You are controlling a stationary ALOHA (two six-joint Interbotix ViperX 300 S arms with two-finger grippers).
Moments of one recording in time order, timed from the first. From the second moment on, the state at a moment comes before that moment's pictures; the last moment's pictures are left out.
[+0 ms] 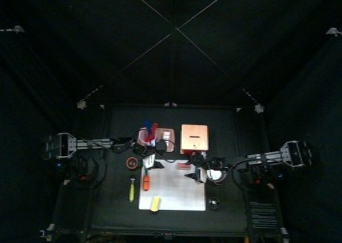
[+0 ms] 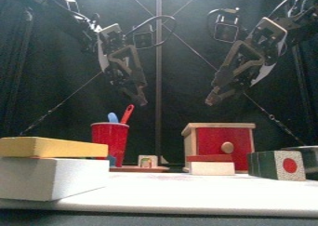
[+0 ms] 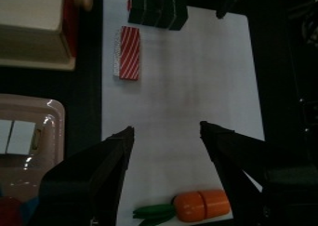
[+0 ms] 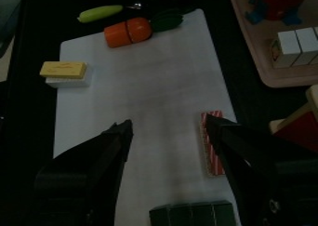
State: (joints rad) left arm 0.23 -0.09 0.54 2.37 -0.56 -2.44; right arm 0.00 -0.33 0.93 0.24 -0.03 -0.04
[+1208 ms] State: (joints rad) left arm 0.11 -0.01 0.45 2.25 -0.56 -2.51; right arm 0.00 -0.36 0.93 0.24 0.01 -0.04
